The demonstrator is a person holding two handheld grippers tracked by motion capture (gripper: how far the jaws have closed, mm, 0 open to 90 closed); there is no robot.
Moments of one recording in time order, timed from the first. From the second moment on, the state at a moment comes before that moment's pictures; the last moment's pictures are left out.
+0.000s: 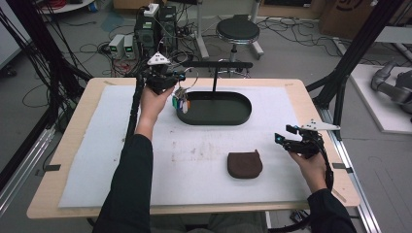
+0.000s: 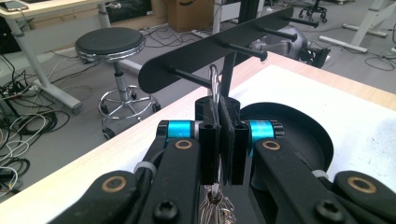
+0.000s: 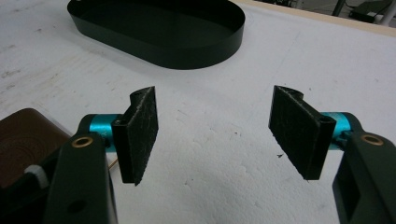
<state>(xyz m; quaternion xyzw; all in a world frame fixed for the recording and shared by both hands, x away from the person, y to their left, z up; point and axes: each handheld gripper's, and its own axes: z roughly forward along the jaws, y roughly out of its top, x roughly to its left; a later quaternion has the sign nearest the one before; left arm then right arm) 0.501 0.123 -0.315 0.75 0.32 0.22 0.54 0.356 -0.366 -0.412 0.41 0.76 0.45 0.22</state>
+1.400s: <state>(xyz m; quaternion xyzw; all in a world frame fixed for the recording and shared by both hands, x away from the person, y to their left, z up) 0.506 0.124 -0.328 0.74 0.34 0.24 0.52 0.357 -0.366 -0.413 0.41 0.76 0.45 0.21</state>
